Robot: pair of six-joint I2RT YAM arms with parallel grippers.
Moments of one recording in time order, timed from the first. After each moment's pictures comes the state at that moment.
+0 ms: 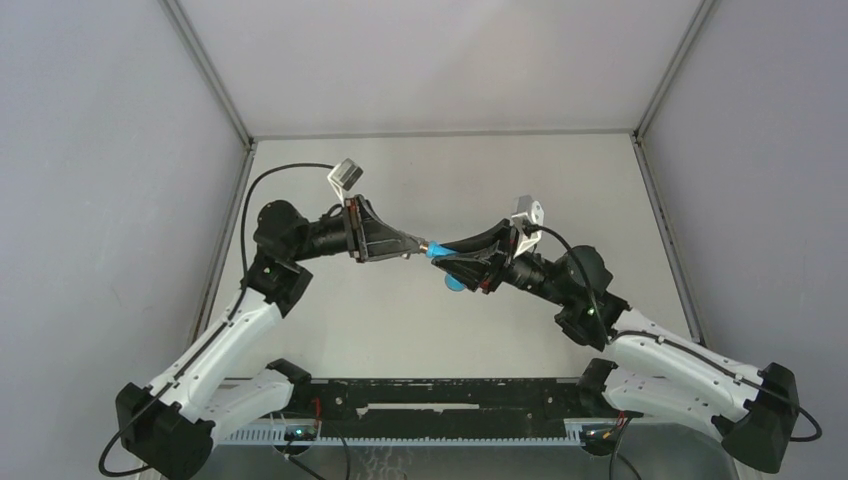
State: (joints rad) left arm -0.48 0.96 0.82 0.34 0.97 -1.26; right arm 0.91 0.87 0.67 0.47 -0.33 0.33
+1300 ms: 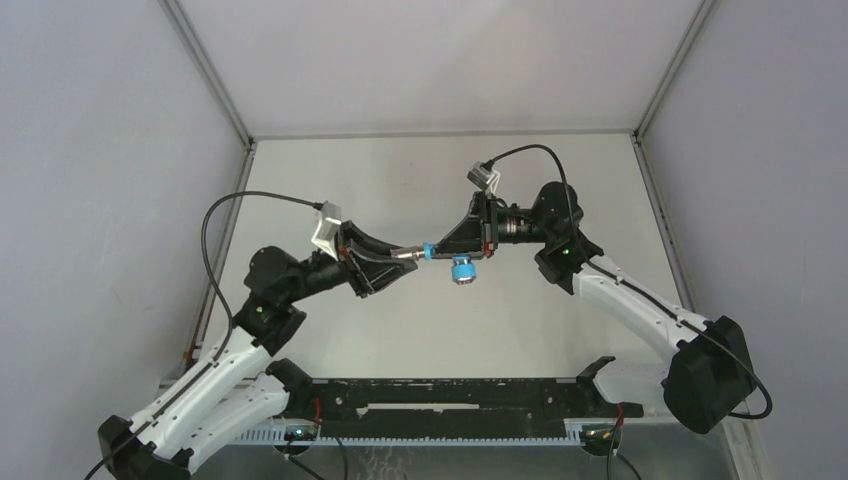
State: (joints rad) left arm -0.61 0.73 0.62 0.37 0.64 -0.57; right arm 0.59 1.23 0.88 0.49 -1.01 1.31
